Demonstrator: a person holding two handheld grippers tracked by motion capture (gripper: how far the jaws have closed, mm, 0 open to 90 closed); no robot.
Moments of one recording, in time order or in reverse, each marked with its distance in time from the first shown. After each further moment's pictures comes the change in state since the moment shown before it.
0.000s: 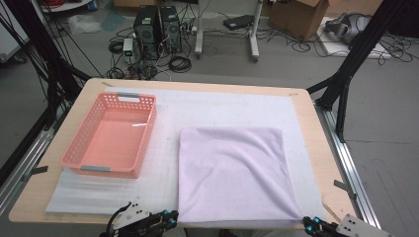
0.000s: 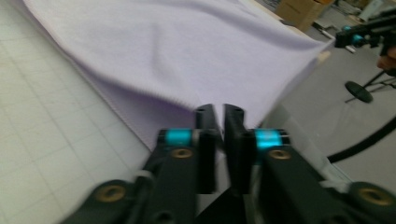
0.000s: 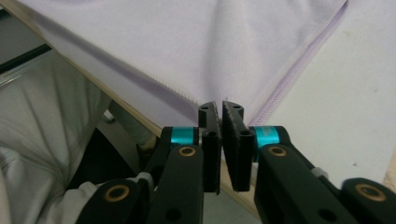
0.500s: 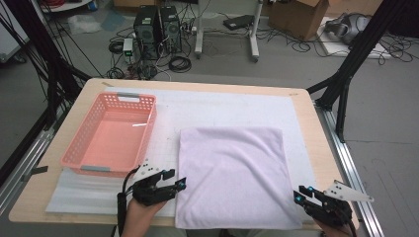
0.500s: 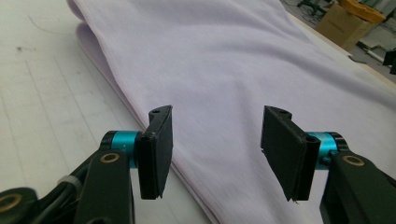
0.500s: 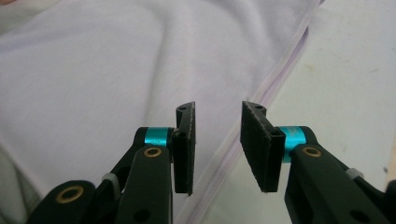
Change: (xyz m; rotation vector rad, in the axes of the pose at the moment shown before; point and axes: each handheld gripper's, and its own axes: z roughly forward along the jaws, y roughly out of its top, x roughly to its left) left arm 0.058 0.052 0.057 -0.049 0.116 -0.022; right arm -0.043 0.035 0.051 -0.033 -0.056 0.092
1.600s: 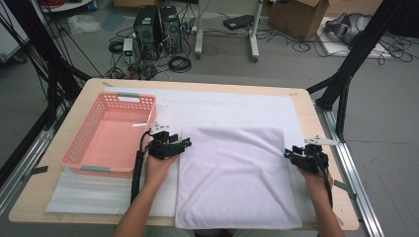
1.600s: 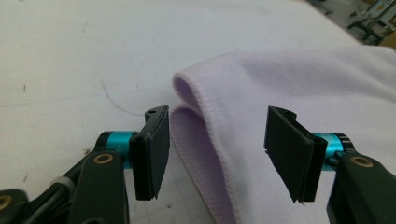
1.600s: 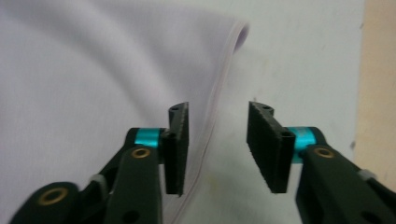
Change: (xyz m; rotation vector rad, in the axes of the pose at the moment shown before) left arm 0.071 0.052 0.091 0.007 0.162 -0.114; right arm -0.075 0.069 0.098 0.066 -0.170 0.084
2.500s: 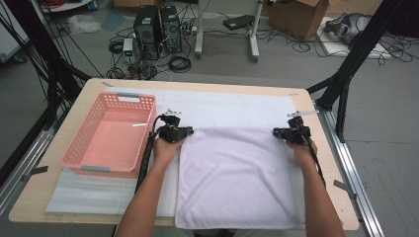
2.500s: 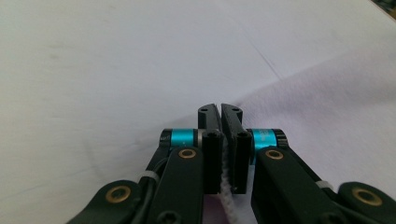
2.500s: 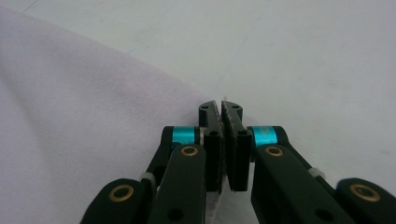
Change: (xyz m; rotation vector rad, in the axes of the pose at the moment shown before) left arm 0.011 0.033 0.045 0.061 0.010 0.046; right arm -0.025 0.057 0.081 0.110 0.101 -0.050
